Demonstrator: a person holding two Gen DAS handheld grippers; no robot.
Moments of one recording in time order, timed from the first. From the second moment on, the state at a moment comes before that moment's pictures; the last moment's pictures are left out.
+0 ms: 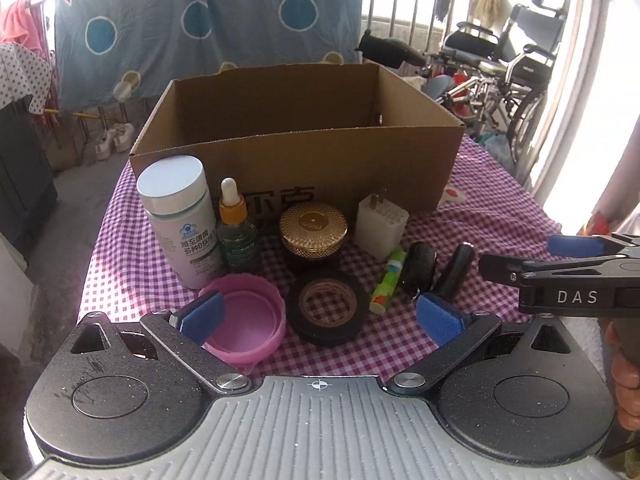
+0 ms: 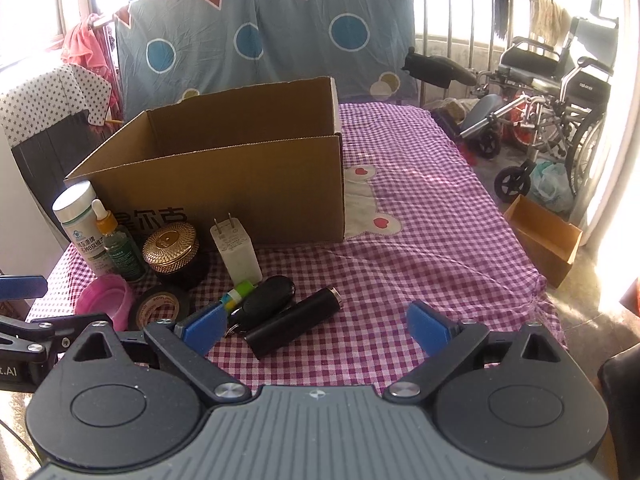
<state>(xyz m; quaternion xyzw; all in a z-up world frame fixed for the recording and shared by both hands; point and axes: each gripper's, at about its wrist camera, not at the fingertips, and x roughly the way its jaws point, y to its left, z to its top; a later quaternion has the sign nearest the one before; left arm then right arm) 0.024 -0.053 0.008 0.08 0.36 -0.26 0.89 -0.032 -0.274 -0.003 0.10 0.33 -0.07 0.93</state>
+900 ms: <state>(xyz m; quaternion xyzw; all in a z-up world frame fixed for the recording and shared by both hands) 0.024 -0.154 -0.032 0.15 0.41 -0.41 0.80 0.017 -0.311 -0.046 0.16 0.40 -0.05 0.90</state>
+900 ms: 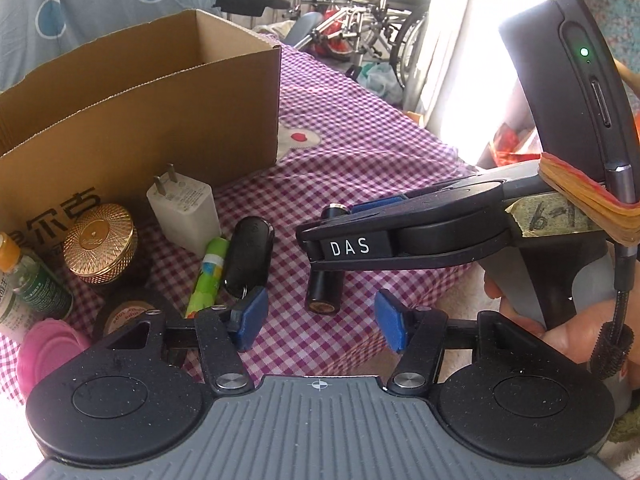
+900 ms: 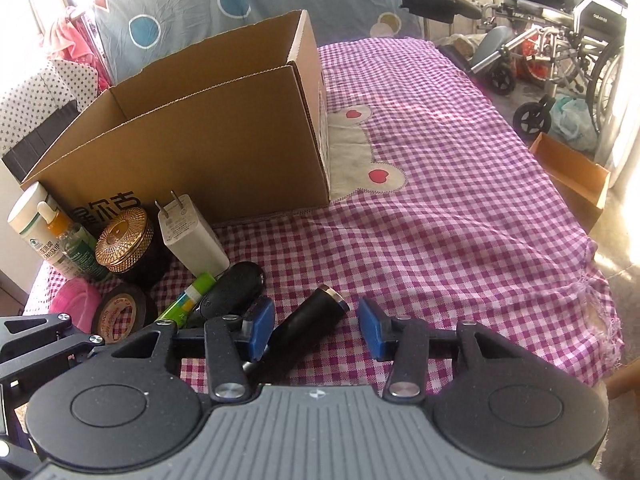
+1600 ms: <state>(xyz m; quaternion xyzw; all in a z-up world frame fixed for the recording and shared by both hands) 0.033 -0.184 -0.050 0.17 0.41 -0.40 0.80 0.016 -0.346 -0.053 0.28 0.41 0.00 0.87</state>
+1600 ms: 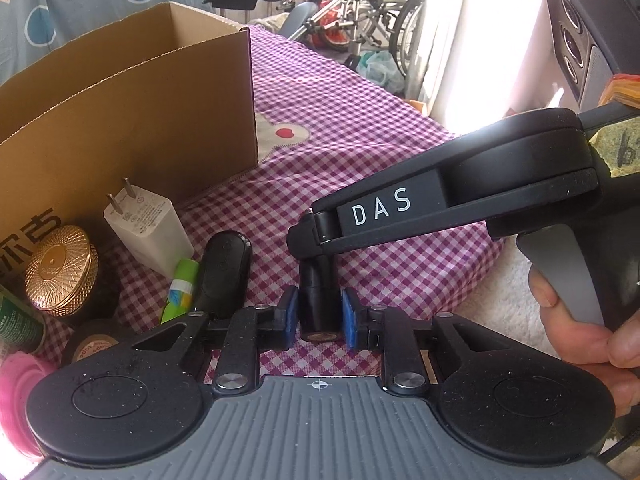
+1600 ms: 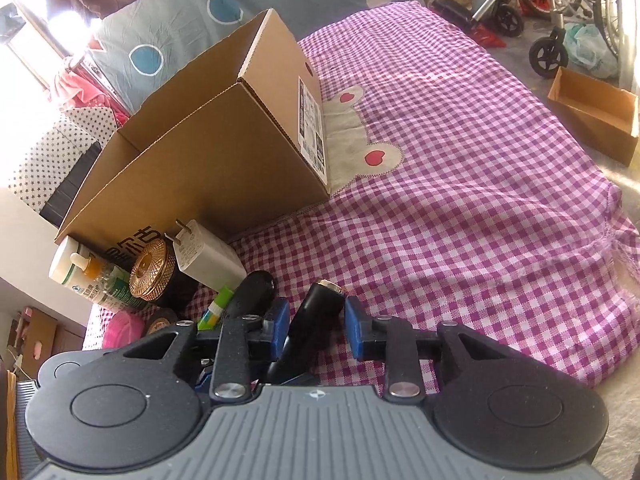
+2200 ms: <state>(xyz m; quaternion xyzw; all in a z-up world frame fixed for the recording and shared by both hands) 0.021 -0.174 -0.023 0.15 0.35 -0.40 0.83 0.006 -0.334 -0.024 0.25 0.38 0.00 0.89</state>
